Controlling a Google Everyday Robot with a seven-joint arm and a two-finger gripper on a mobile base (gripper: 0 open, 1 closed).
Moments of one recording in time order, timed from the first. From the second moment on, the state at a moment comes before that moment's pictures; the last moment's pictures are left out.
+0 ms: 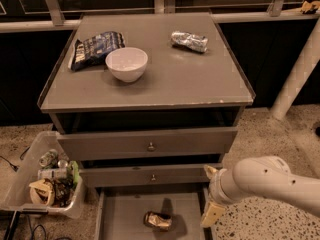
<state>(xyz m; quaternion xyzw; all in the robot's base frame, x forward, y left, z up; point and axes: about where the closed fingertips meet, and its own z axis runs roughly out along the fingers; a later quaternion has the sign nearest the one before) 0.437 -0.163 0.537 -0.61 0.76 0.05 0.20</state>
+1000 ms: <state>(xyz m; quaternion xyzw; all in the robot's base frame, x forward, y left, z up) 0.436 -0.161 0.390 -0.60 0.76 0.12 0.21</state>
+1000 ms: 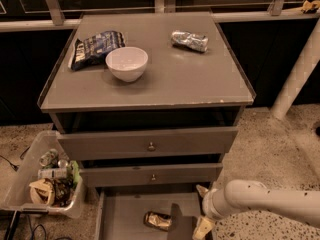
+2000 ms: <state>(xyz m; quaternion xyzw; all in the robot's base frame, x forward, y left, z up) 0.431 -0.150 0.364 -0.60 0.76 0.15 0.20</state>
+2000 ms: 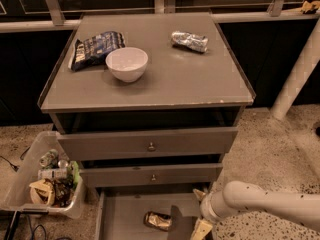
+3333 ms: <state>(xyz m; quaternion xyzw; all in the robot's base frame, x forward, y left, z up) 0.410 -0.070 0.237 -0.57 0.70 0.30 0.32</state>
